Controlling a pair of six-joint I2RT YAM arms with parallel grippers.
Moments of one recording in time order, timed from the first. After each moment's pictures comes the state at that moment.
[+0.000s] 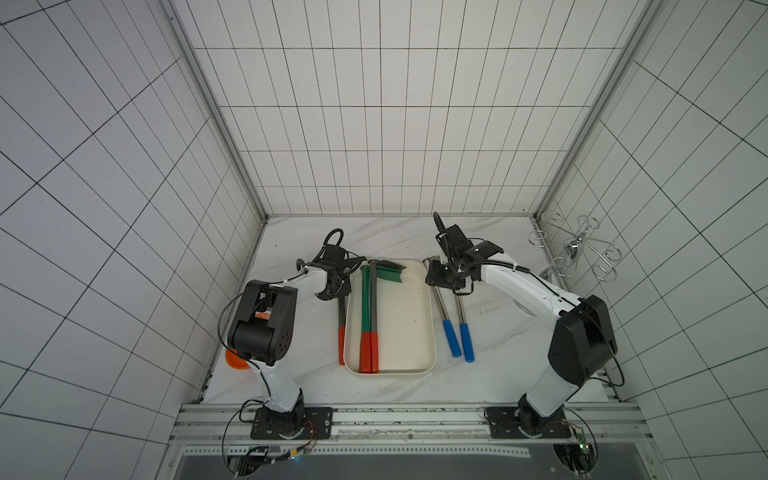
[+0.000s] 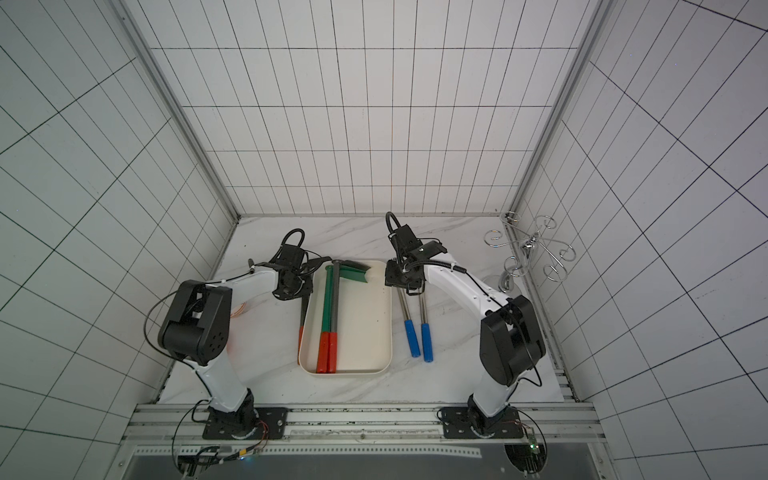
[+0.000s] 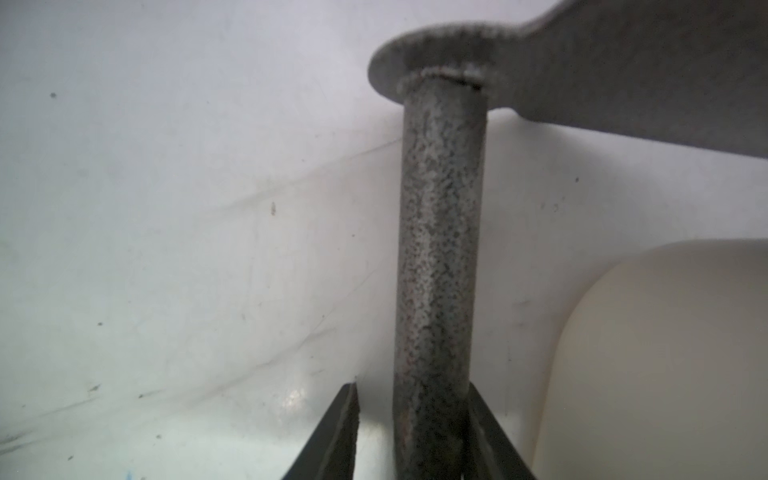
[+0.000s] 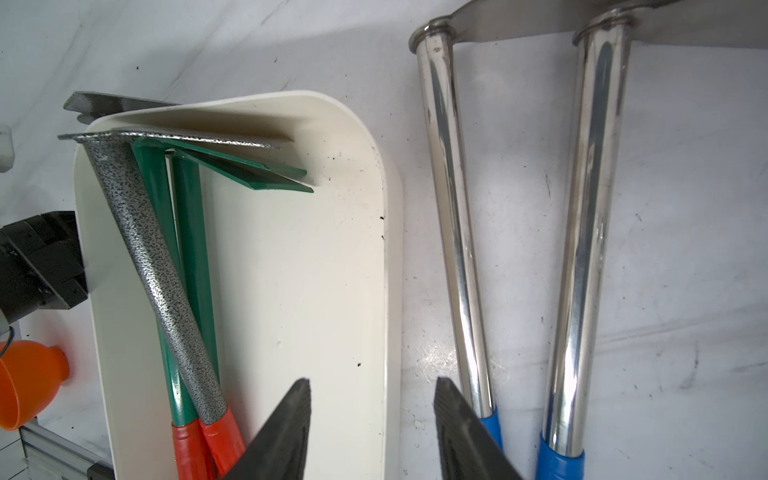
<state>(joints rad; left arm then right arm) -0.23 1.81 1.07 -0.44 -0.03 -0.42 0.54 1.69 1.41 -0.82 -0.09 0.60</state>
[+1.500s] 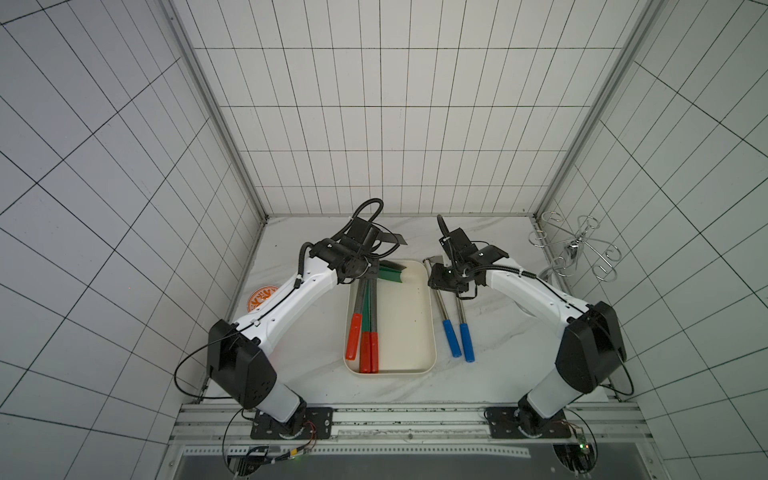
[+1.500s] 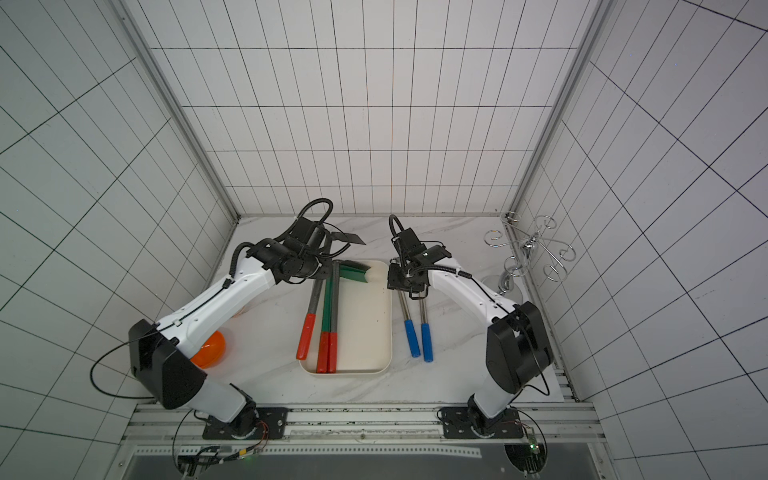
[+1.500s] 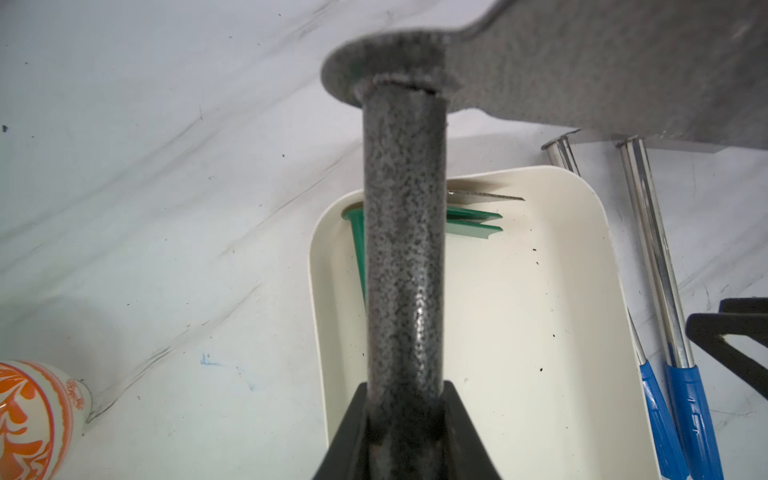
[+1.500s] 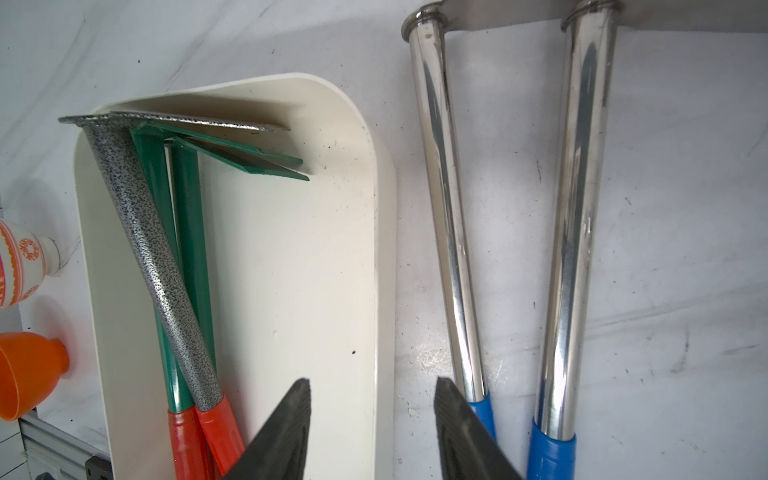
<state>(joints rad) -0.58 1.57 1.47 -0.93 -0.16 -0.41 0.54 1.63 1.34 -0.80 -0.09 0.60</state>
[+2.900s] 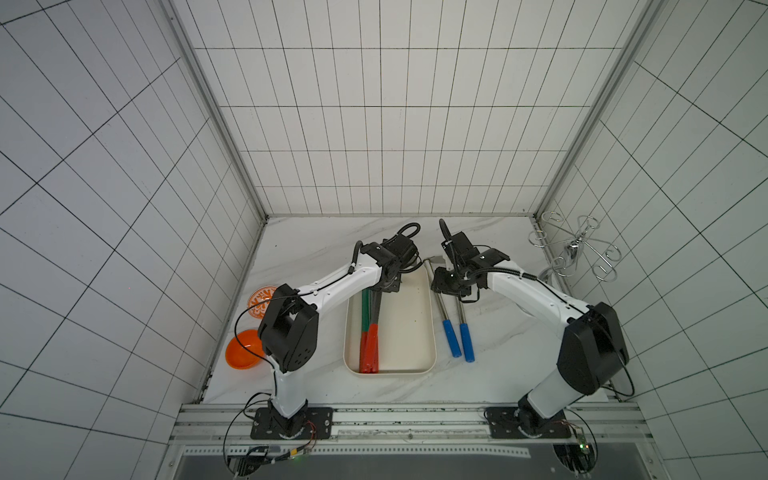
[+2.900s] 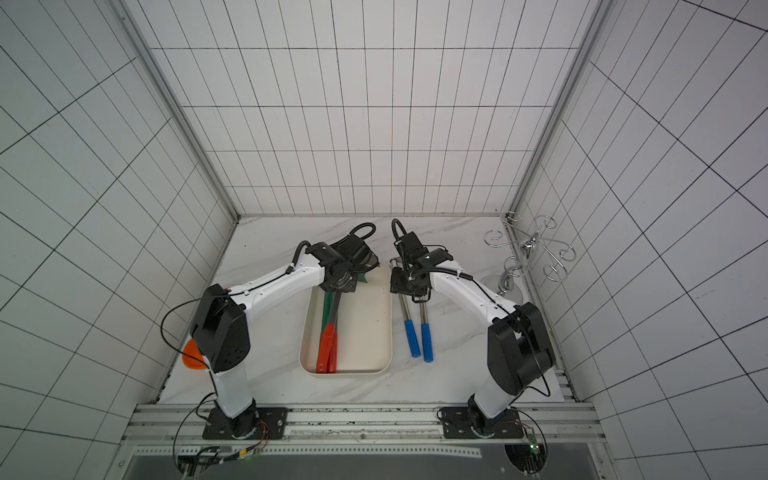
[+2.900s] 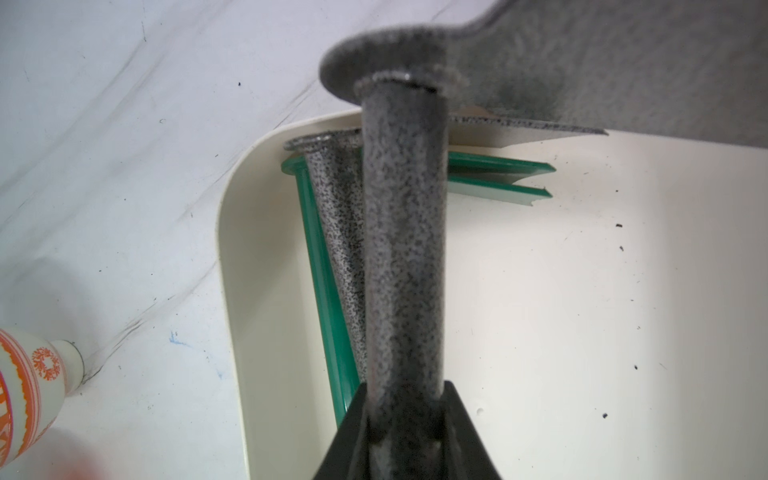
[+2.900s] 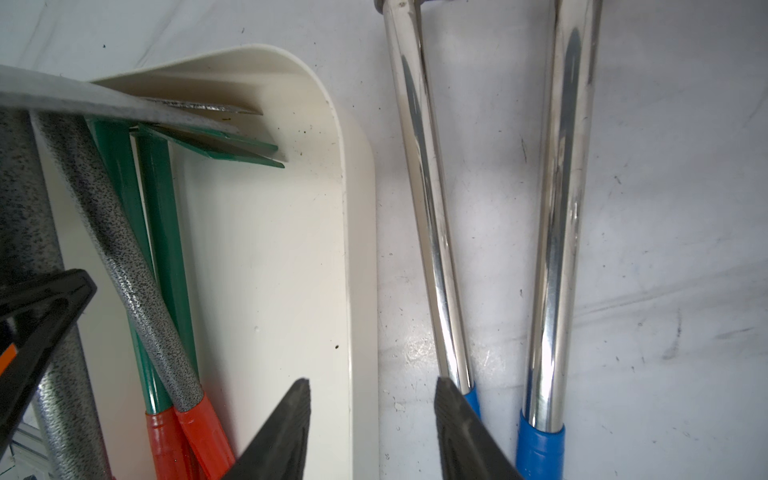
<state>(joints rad) -0.71 1.86 1.58 -1.02 -0.33 -0.55 0.53 1.62 1.29 -0.79 -0.10 0.60</state>
